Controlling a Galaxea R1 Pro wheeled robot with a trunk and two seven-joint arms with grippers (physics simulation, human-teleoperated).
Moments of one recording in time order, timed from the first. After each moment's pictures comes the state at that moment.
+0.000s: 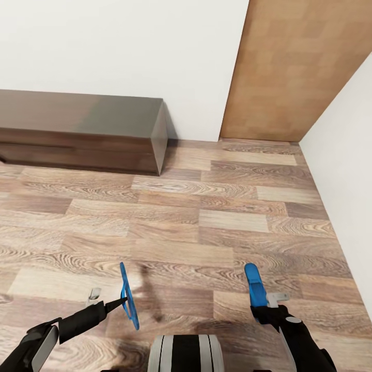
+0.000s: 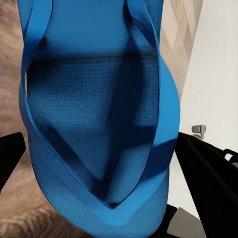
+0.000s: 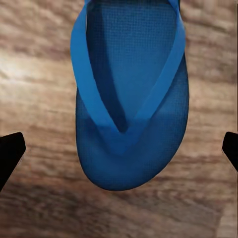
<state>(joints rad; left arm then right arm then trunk) -0.39 0.25 0.17 -0.70 0.37 0.50 -1.15 -0.42 -0.02 -0.34 -0.73 0.37 0.23 0.21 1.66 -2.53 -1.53</state>
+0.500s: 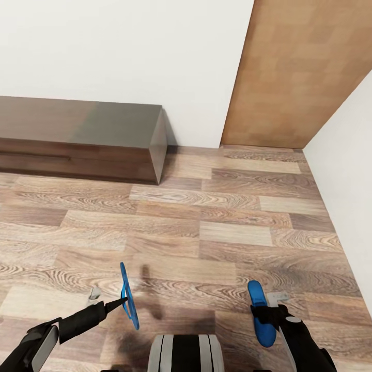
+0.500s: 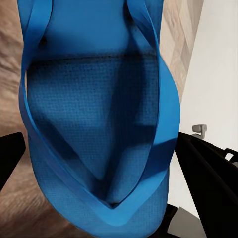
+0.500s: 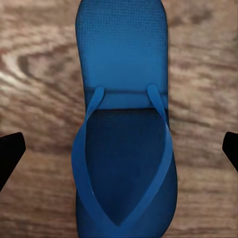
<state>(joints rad) -0.39 0.25 0.17 -0.70 0.37 0.50 -1.15 -0.42 -0.02 -0.34 -0.73 0.37 0.23 0.21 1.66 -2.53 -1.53</state>
